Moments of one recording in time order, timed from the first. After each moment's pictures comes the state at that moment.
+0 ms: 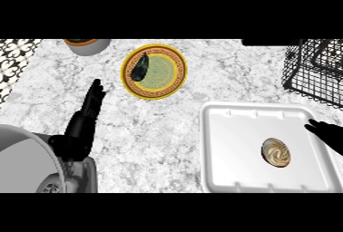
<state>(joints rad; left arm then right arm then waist) -0.10 0.09 -0.11 -1.61 -0.08 0.17 0.04 0.15 -0.55 -0.17 -1.96 0.84 0.66 -0.12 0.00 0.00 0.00</state>
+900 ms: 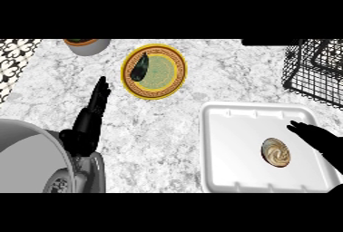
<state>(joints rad) -0.14 0.05 -0.10 -1.57 -0.12 0.17 0.04 0.10 -0.46 -0.13 -1.78 0.94 0.61 -0.25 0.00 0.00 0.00</state>
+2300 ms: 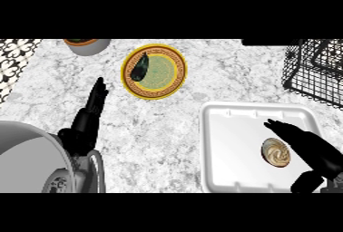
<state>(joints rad) -0.14 0.03 -0.05 -1.54 -0.14 0.14 0.02 0.01 -0.33 -0.07 -1.59 1.07 0.55 -0.23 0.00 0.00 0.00</state>
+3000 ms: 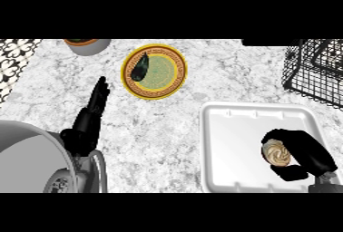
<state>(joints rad) -0.14 0.02 -0.07 -1.57 -0.16 0.14 0.04 -0.02 -0.28 -0.08 -1.44 1.10 0.31 -0.31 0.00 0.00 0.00</state>
